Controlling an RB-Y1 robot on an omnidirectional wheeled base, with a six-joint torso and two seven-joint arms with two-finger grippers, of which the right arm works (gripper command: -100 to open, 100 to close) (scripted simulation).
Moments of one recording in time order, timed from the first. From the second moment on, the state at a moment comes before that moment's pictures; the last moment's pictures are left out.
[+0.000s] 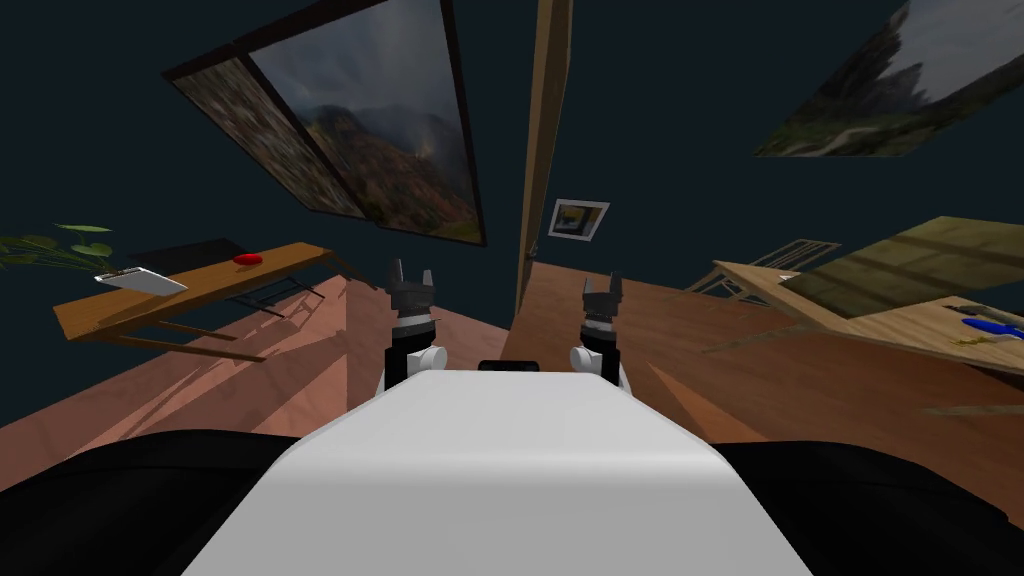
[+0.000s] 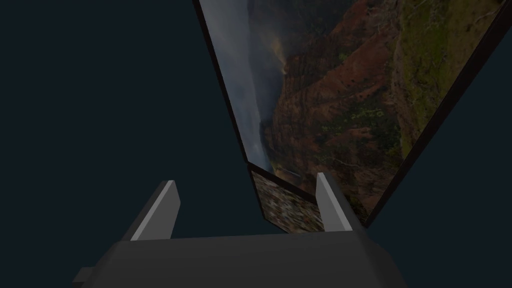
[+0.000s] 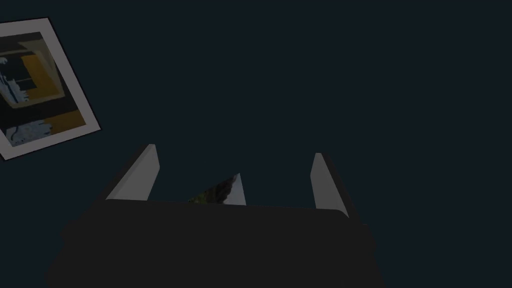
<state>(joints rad) 0.45 -0.06 0.00 -2.11 -0.14 -0.54 -0.03</state>
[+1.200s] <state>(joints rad) 0.34 -0.09 0.11 -1.86 -0.18 -0.56 0.06</state>
